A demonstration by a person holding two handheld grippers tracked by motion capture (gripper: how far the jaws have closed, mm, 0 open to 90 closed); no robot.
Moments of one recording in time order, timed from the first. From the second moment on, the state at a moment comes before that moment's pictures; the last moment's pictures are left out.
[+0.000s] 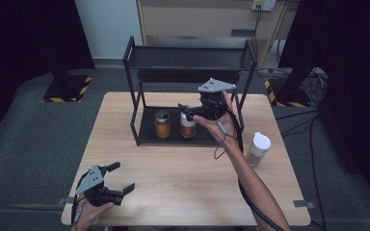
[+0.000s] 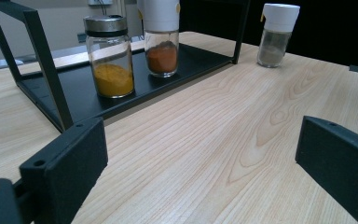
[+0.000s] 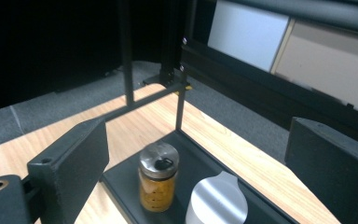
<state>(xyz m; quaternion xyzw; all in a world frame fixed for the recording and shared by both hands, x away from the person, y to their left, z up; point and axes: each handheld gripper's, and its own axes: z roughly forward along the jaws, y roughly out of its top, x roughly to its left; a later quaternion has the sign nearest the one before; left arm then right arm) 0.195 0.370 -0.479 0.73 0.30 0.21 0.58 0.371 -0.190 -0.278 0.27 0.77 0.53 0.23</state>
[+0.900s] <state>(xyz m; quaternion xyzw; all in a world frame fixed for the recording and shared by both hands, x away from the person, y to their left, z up) 0.194 0.371 -0.479 0.72 0.31 0.21 0.58 0.258 -0.265 -0.269 0.22 0.76 0.56 0.24</state>
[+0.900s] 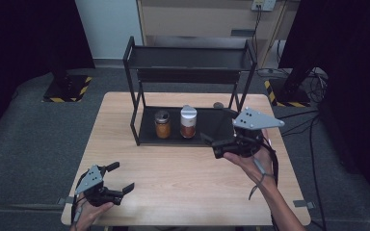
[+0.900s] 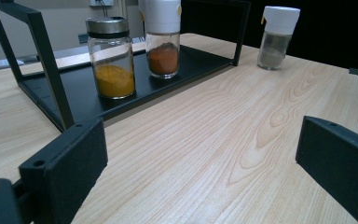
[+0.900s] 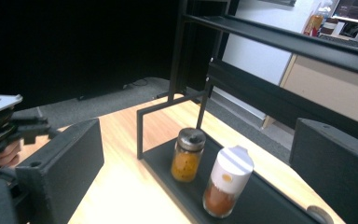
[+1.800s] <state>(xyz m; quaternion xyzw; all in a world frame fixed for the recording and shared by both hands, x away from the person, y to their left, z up) 0.196 0.371 -0.481 0.72 0.32 0.20 0.59 0.184 -0.319 -0.331 0.29 0.74 0.54 0.27</state>
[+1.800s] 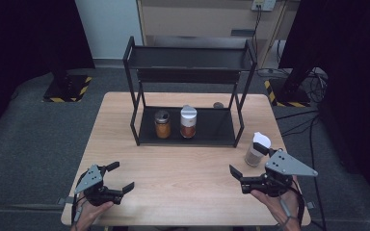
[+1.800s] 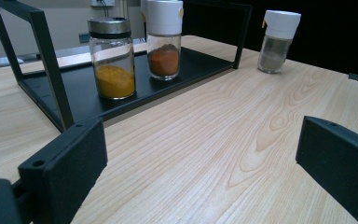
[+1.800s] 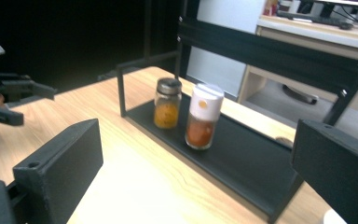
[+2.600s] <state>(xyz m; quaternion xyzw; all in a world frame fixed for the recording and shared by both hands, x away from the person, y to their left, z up) 0.194 0.372 -0.481 0.72 0.31 0.20 0.59 0.158 -0.327 -0.385 0.33 0.73 0.52 0.28</state>
